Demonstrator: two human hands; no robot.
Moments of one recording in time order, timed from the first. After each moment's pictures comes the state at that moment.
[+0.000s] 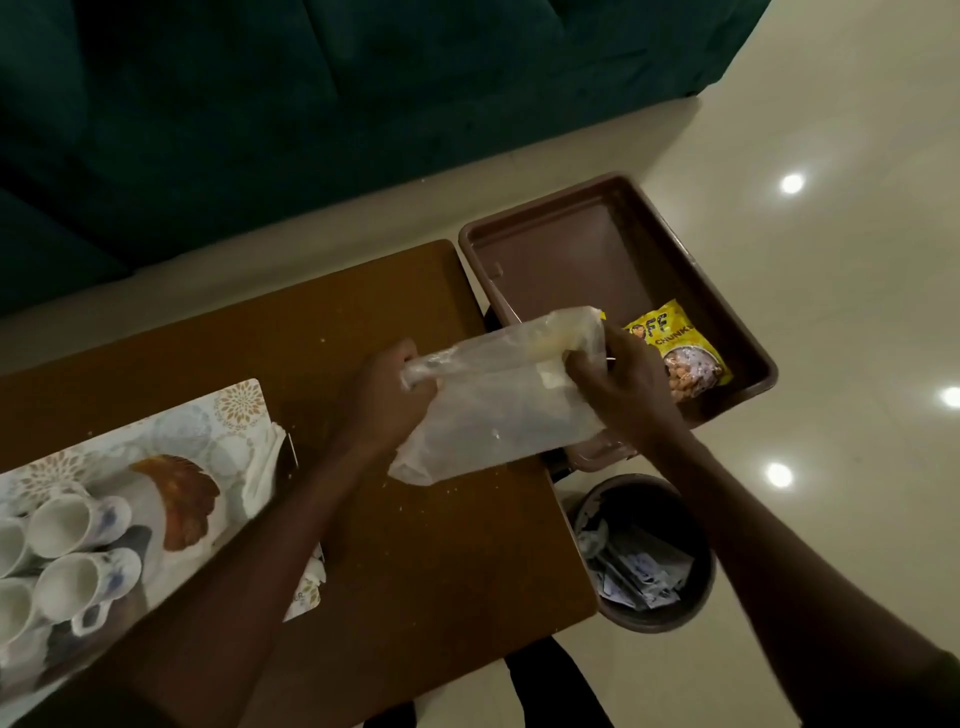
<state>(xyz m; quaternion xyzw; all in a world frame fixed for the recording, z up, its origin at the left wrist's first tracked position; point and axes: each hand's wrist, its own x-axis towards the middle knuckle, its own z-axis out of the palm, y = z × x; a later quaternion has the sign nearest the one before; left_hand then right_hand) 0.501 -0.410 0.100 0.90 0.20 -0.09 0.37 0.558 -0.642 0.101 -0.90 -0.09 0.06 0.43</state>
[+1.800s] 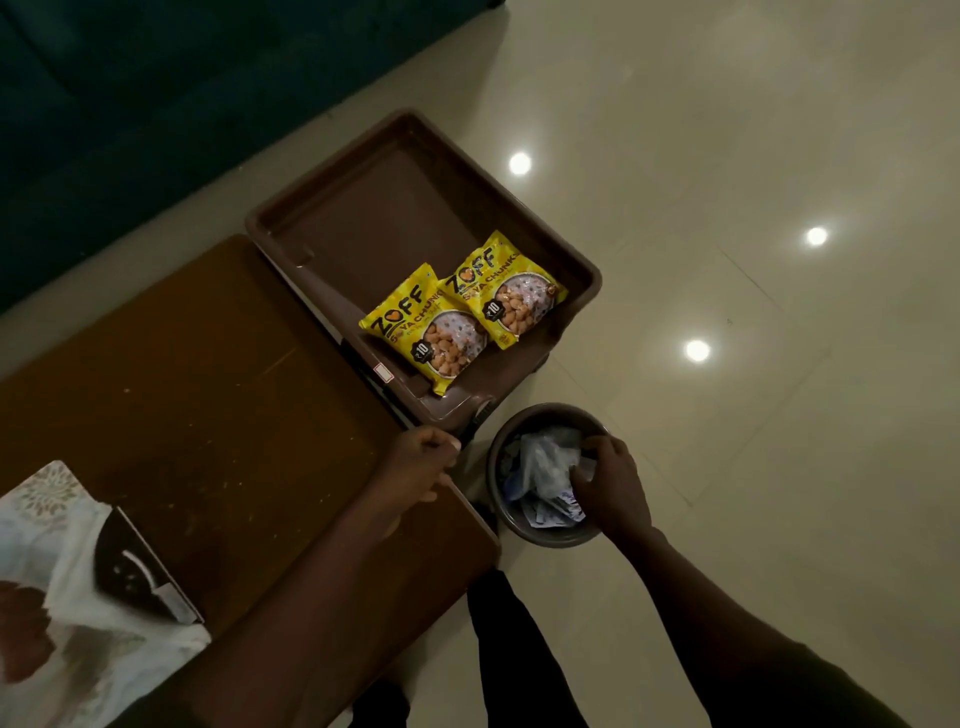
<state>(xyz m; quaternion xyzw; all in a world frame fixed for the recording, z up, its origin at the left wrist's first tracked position) 0.473 -0.575 0.044 0.71 0.21 -0.43 0.51 0.402 -0.818 -0.027 -0.90 0.24 0.20 0.29</state>
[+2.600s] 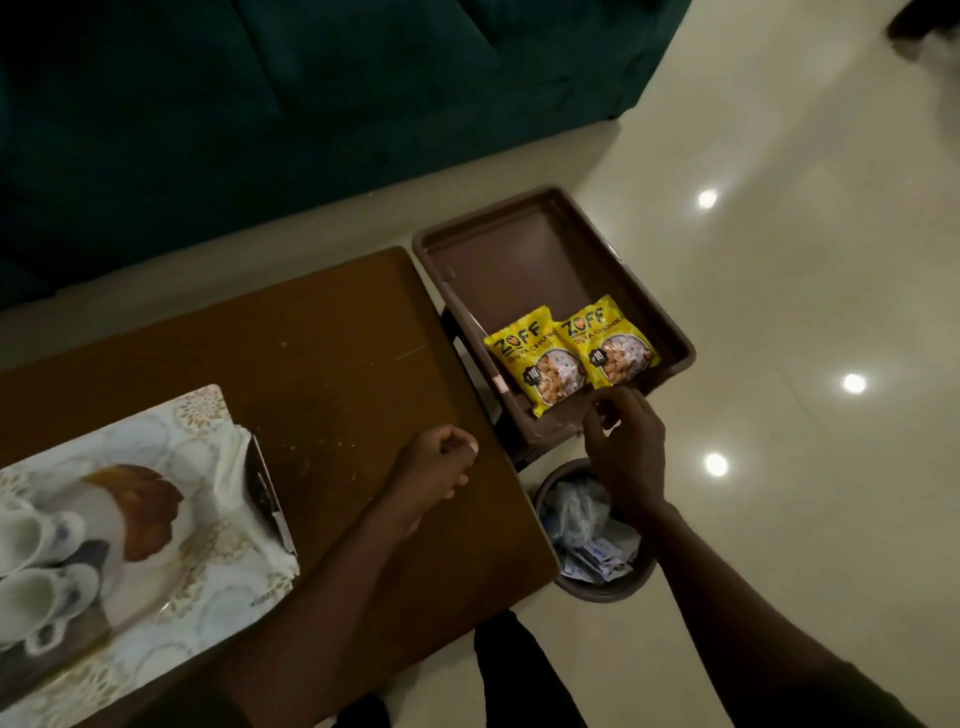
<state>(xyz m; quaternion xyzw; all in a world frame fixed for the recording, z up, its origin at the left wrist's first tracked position) 0.442 -0.484 0.080 0.71 0.24 -0.30 0.59 0.477 -0.714 0.062 -0.94 0.01 -0.08 0.33</state>
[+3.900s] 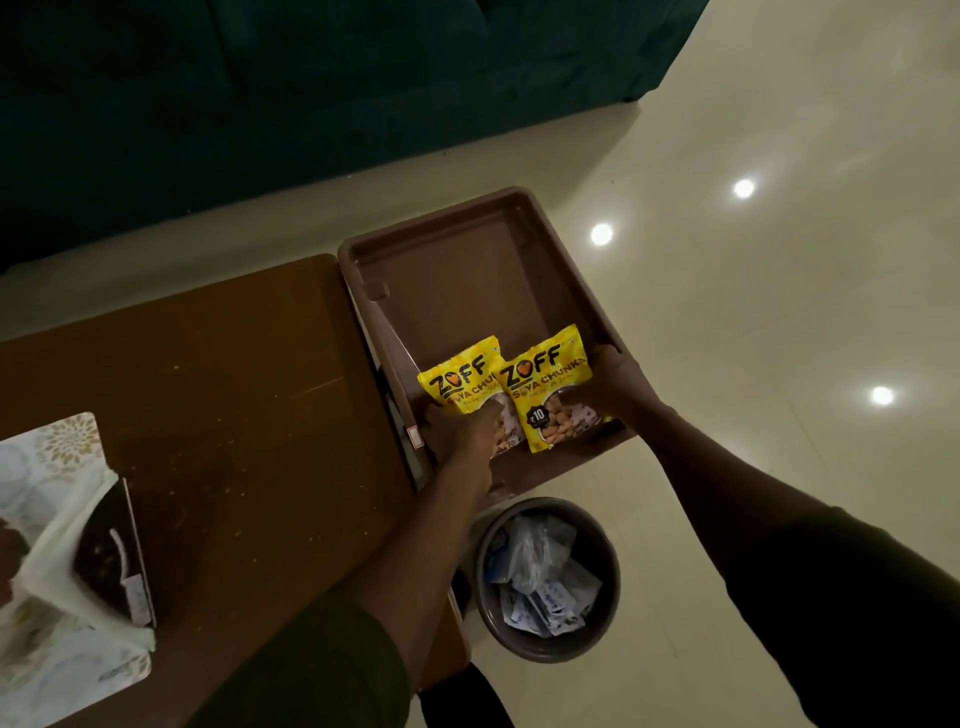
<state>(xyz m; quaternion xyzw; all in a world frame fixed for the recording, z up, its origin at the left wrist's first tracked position) 0.587 -0.634 0.026 0.57 0.55 -0.10 0.60 0.679 -0.790 0.030 -0.93 0.06 0.31 0.19</state>
